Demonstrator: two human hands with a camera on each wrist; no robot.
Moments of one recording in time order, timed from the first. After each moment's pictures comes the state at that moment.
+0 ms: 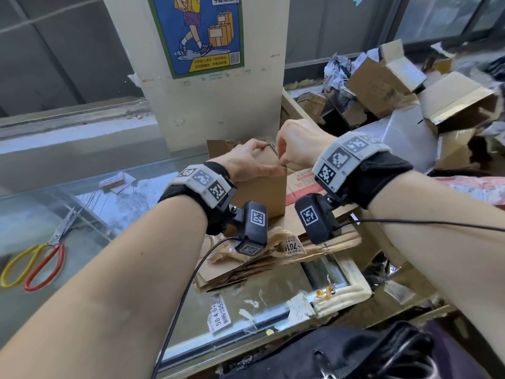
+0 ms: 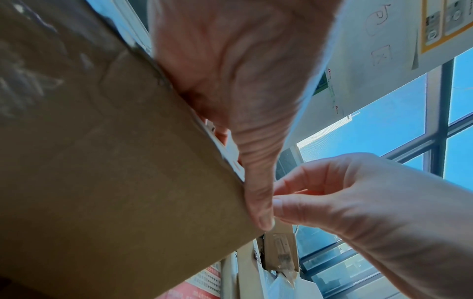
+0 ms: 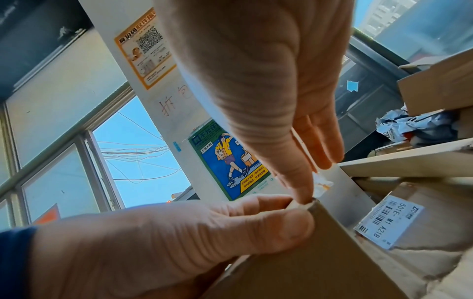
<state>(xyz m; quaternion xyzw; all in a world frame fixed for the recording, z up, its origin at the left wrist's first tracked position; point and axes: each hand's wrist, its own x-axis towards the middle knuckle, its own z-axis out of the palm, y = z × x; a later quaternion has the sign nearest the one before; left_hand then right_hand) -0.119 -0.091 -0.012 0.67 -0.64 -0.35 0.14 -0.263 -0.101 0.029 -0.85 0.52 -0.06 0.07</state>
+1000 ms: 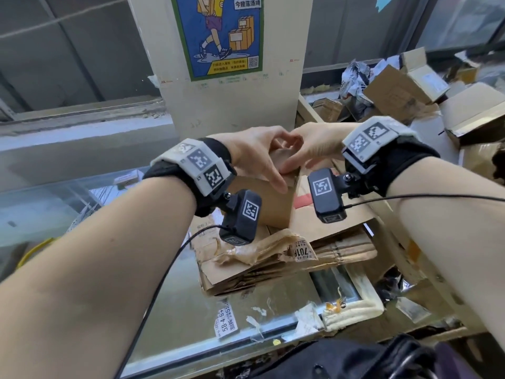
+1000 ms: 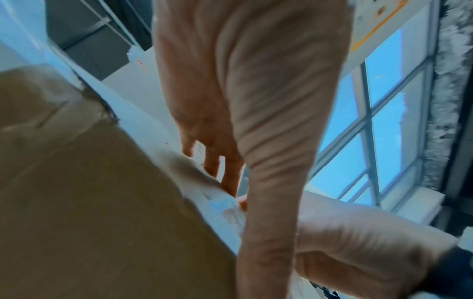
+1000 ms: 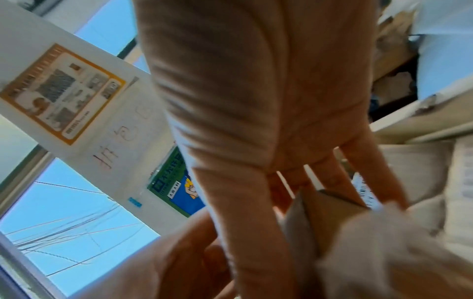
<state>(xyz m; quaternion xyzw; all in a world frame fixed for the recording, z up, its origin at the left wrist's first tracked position) -0.109 -0.084 0.044 0.60 -0.75 -0.28 0.05 -0.262 -0.120 0.053 -0.77 0.51 0.02 0.38</state>
